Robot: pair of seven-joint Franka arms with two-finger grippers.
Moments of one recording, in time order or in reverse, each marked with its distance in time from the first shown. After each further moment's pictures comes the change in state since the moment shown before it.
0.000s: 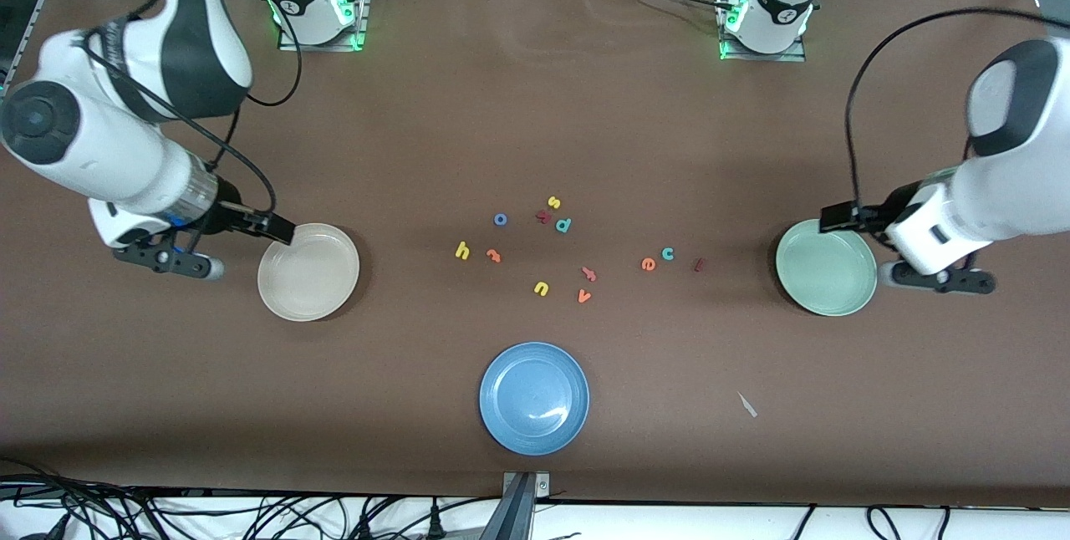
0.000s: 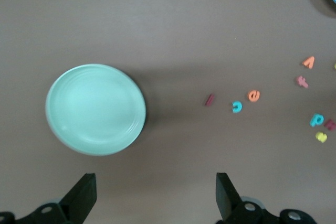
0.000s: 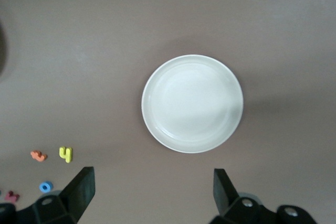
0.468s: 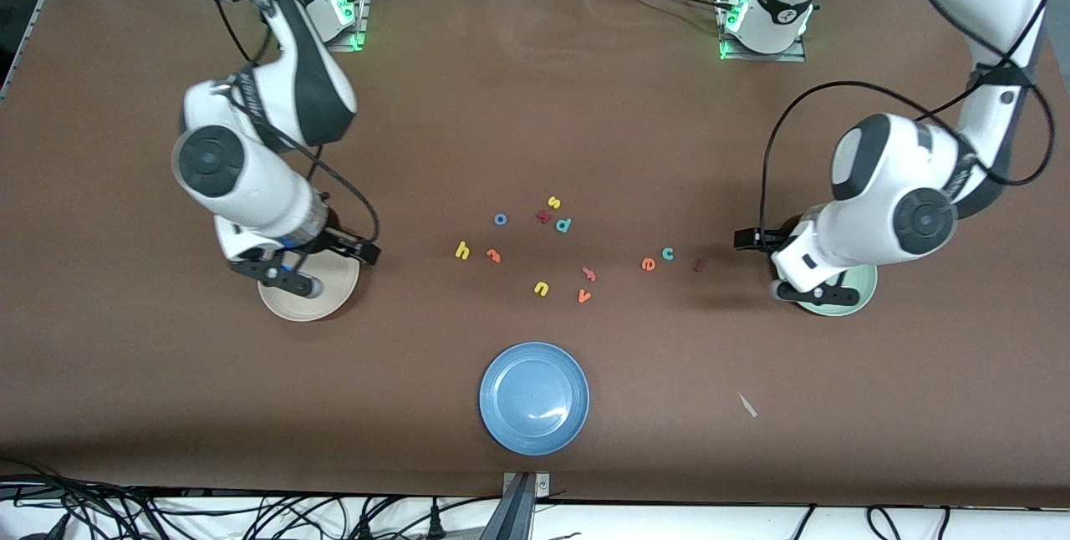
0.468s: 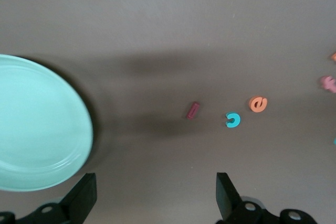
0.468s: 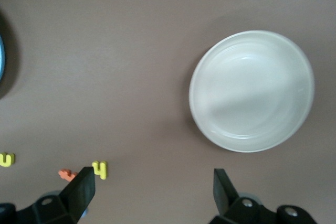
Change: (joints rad) left arm -0.073 0.089 0.000 -0.243 0.000 0.270 -0.088; right arm 0.153 0.142 0.004 0.006 0.003 0.149 0.261
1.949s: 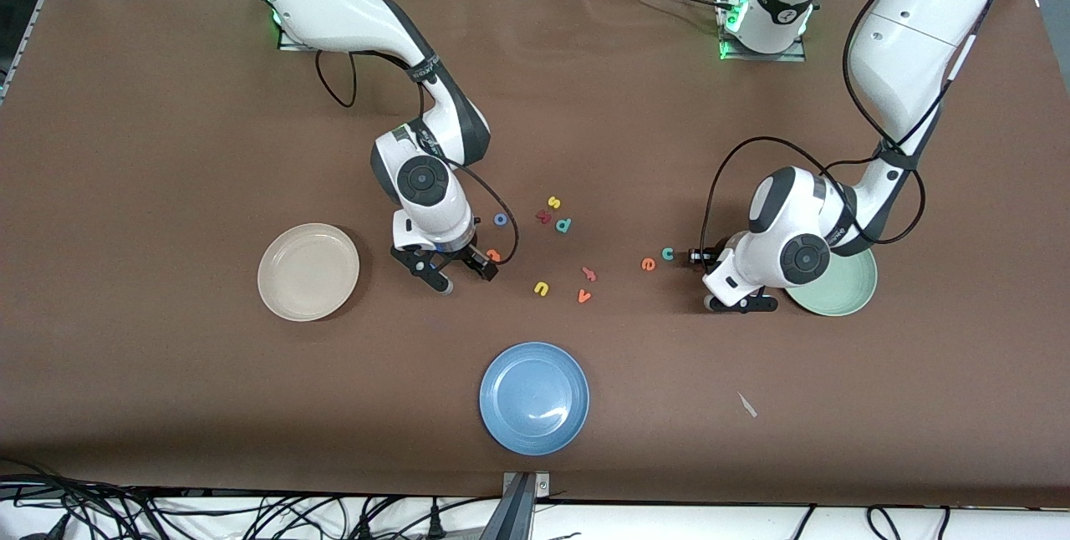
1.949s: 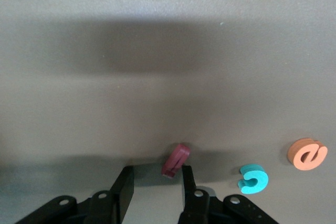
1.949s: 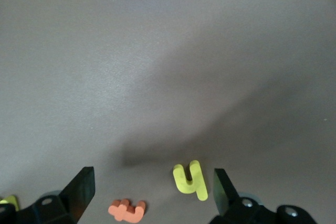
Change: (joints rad) left arm -0.080 0.237 0.012 -0.024 0.090 0.210 -0.171; right arm 0.224 0.300 -0.002 -0.001 0.001 0.377 0.507
